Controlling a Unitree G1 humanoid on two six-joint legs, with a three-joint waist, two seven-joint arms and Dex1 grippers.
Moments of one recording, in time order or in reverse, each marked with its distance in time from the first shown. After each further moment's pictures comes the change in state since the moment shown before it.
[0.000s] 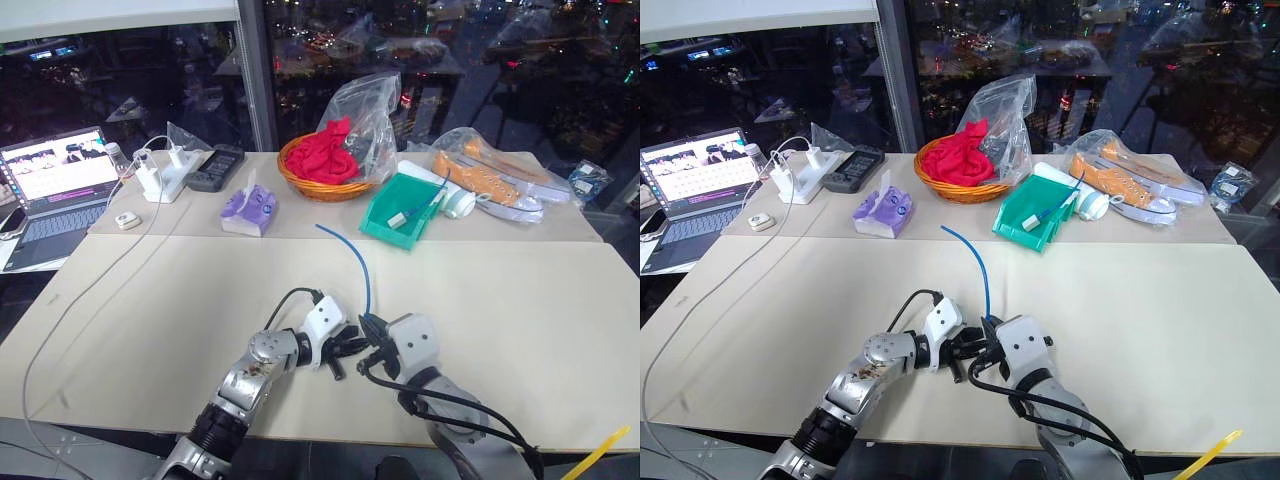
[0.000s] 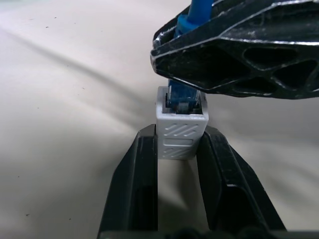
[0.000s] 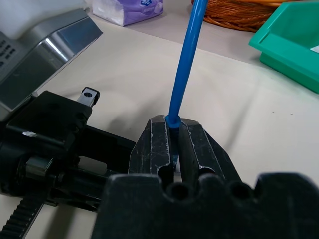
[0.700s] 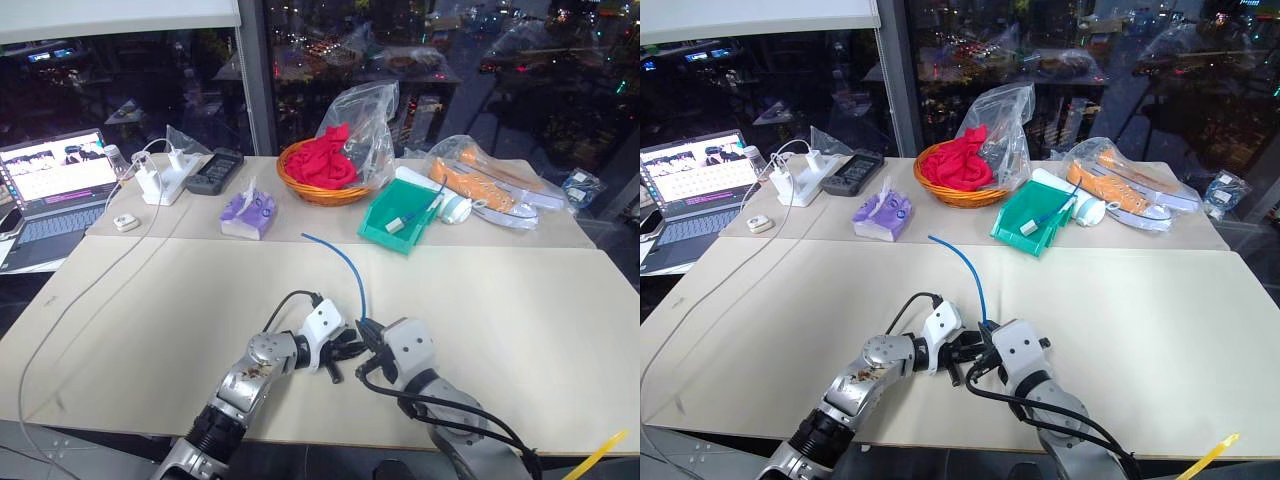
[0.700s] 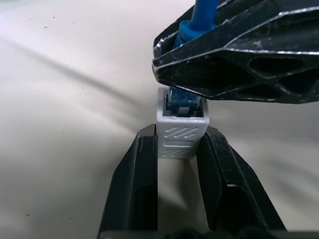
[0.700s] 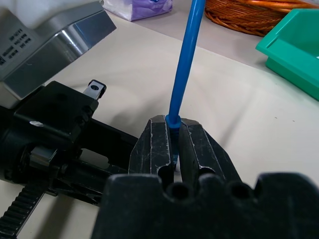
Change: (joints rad) left arm 0.003 0.009 -0.005 0.002 0.000 0.002 0.002; right arm -0.001 0.018 0.001 0.014 -0.052 0.002 0.054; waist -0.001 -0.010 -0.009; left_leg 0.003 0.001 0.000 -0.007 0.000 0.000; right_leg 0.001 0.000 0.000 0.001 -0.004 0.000
